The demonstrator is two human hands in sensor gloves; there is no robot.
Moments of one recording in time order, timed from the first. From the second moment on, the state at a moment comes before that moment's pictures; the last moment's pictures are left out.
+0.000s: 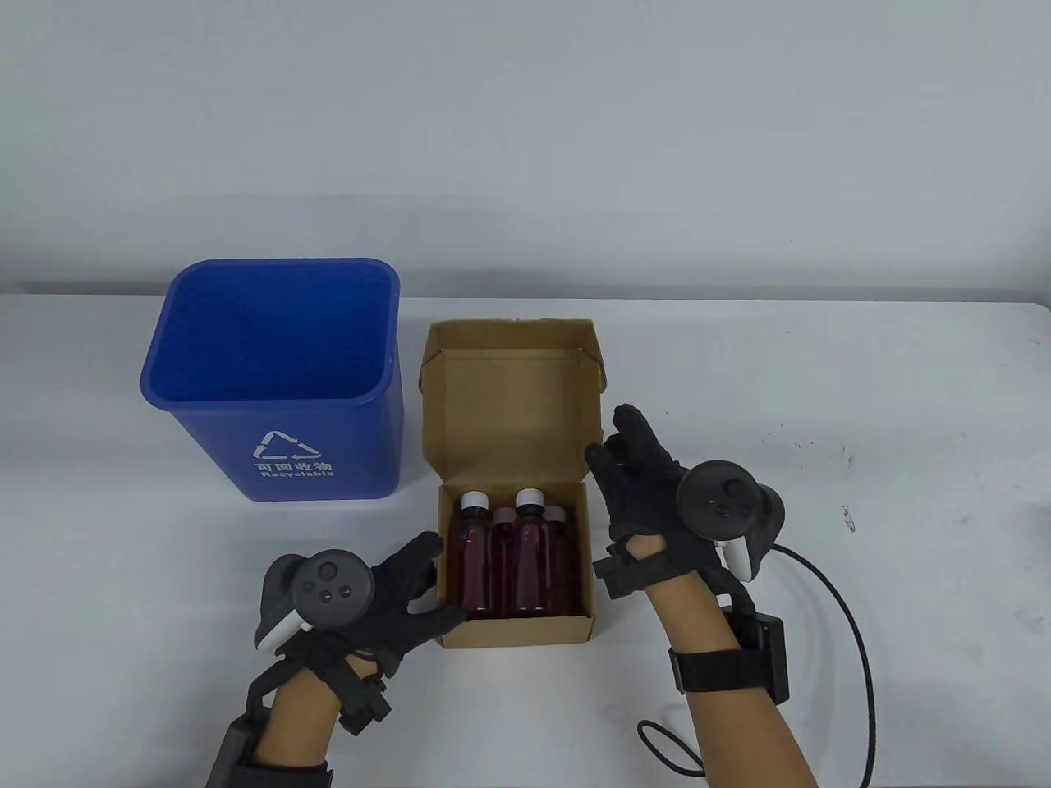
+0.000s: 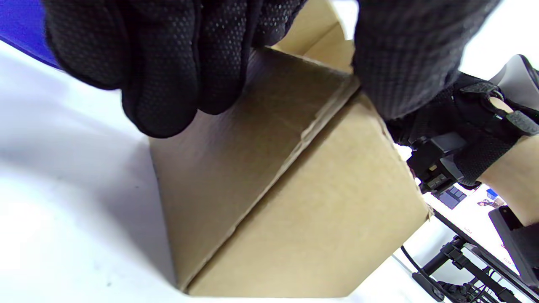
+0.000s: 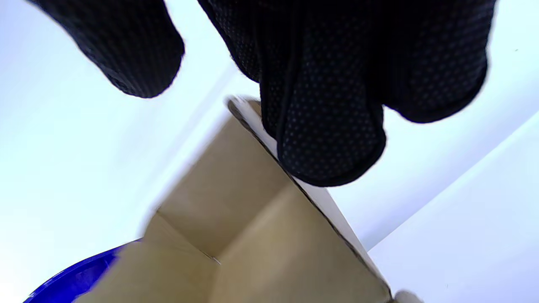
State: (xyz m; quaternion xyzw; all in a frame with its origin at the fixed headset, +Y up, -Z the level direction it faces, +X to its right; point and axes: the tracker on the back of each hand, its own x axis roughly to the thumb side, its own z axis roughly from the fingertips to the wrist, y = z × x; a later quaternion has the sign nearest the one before) left_hand -0.191 -0.719 -0.282 -0.03 -0.24 0.32 0.92; right_hand 0.146 -0.633 -0.354 0.11 -0.19 0.88 0.42
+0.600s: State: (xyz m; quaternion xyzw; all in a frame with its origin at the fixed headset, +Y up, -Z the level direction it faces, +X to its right) left_hand -0.190 -0.718 -0.281 -0.03 -0.24 0.31 0.92; right_hand 0.143 -0.648 -0.337 0.13 -0.14 0.91 0.38
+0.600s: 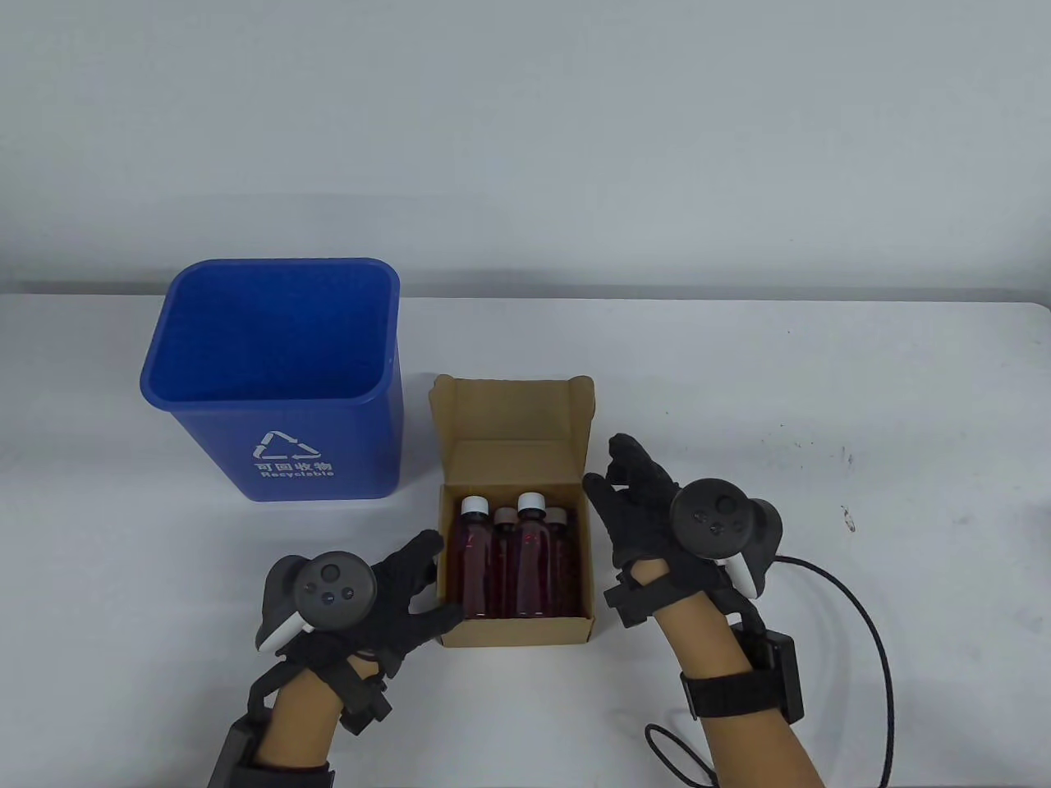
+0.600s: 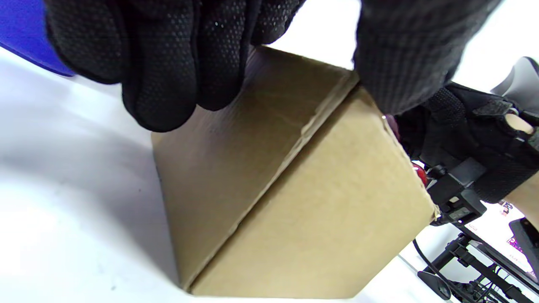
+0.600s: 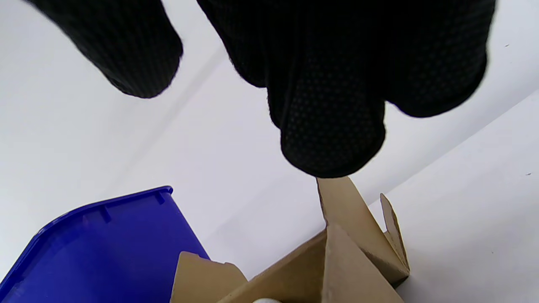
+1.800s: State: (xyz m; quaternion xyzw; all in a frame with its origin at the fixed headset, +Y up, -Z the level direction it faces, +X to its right) left_hand -0.186 -0.713 -0.267 0.01 -0.23 0.26 0.94; right_hand 0.013 -0.645 -0.325 0.05 0.20 0.98 0.04
